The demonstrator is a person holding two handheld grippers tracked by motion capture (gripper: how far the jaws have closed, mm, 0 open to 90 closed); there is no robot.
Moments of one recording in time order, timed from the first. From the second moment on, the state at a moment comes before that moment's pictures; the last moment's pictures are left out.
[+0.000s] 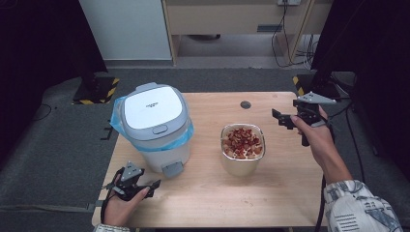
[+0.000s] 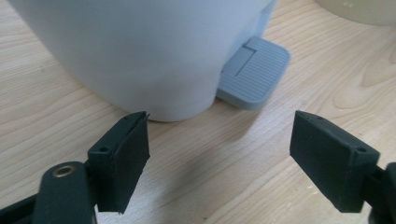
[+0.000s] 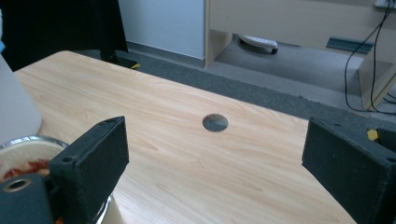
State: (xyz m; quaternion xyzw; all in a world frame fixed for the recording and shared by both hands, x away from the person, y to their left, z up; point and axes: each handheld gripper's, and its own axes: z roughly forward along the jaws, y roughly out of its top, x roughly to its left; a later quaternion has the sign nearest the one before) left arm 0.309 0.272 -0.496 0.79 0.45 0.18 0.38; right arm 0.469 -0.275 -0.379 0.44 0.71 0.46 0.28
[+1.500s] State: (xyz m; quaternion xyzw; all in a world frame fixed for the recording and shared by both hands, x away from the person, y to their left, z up) left arm 0.344 0.299 -0.526 0.79 0.50 0.19 0.31; right arm 0.430 -0.306 -0.520 0.54 0.73 0.37 0.22
